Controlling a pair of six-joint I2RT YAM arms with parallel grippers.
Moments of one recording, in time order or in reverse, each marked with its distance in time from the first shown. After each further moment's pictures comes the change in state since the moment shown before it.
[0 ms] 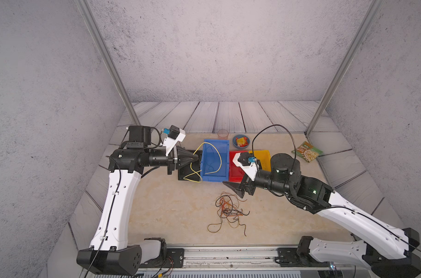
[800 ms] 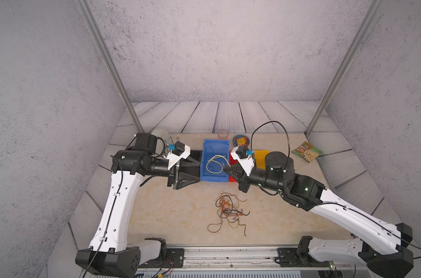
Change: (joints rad) left arm -0.030 -0.019 -0.058 -0.175 -0.038 0.308; right arm -0.021 0.007 -0.016 0.042 0.108 0.145
